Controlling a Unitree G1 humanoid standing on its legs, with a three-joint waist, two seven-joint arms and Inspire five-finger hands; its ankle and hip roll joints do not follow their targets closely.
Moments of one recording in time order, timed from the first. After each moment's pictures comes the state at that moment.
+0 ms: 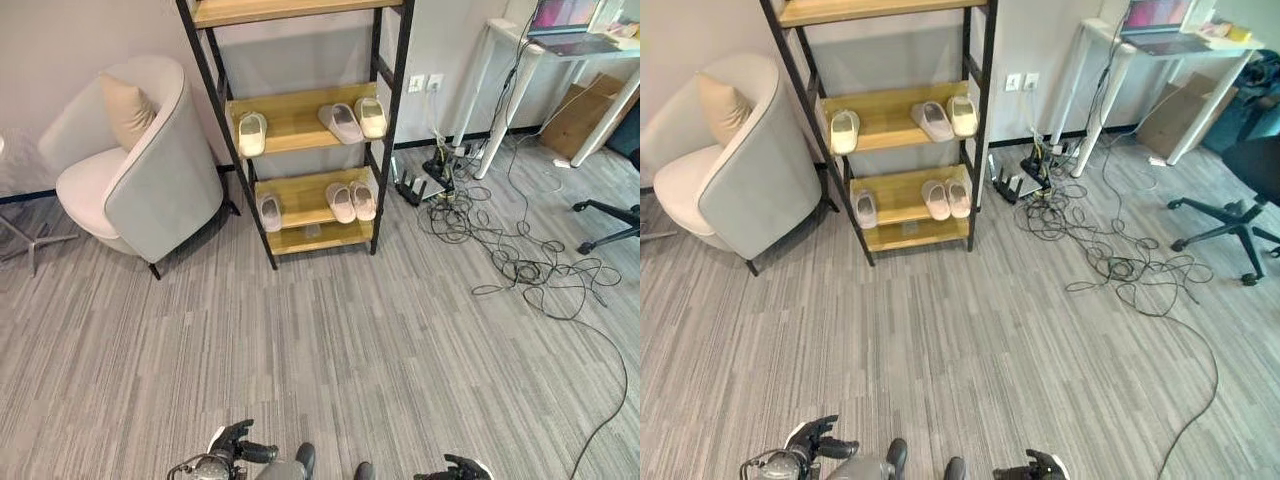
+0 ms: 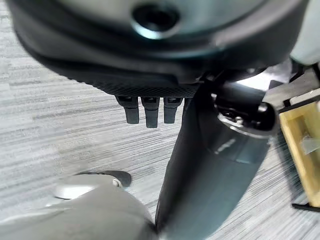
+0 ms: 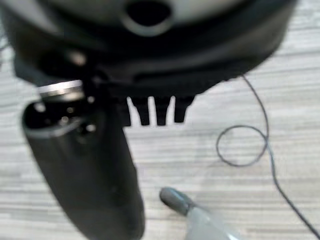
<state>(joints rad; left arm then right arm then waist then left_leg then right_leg) -0.12 0.20 -0.22 1.28 -0.19 -0.14 0.06 -0.08 -0.27 0.20 1.32 0.16 -0.08 -0.10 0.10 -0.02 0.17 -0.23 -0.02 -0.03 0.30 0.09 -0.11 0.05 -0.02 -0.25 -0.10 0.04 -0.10</state>
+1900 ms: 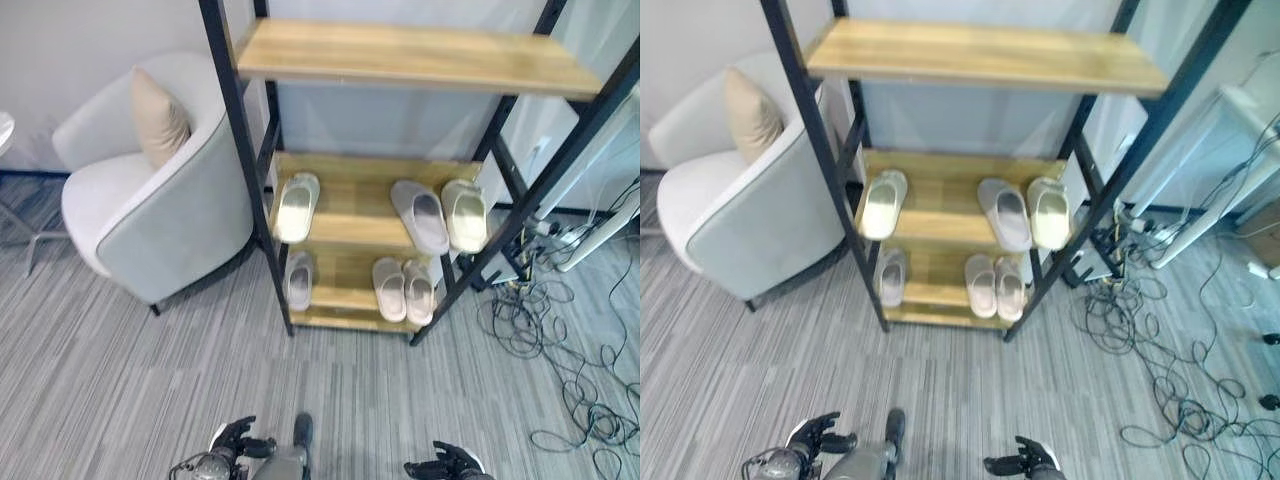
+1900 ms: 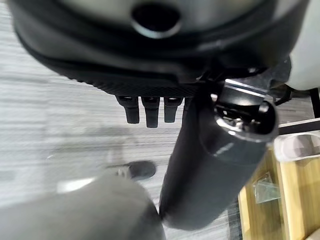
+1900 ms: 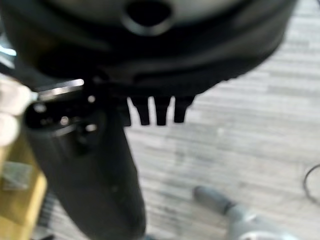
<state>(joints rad) -0.09 0.22 -0.21 1.29 -0.16 -0.13 0.04 -0.05 -0.24 0.25 1.25 0.20 -0.09 -0.08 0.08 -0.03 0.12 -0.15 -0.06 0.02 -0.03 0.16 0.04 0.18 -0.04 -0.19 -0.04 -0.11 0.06</state>
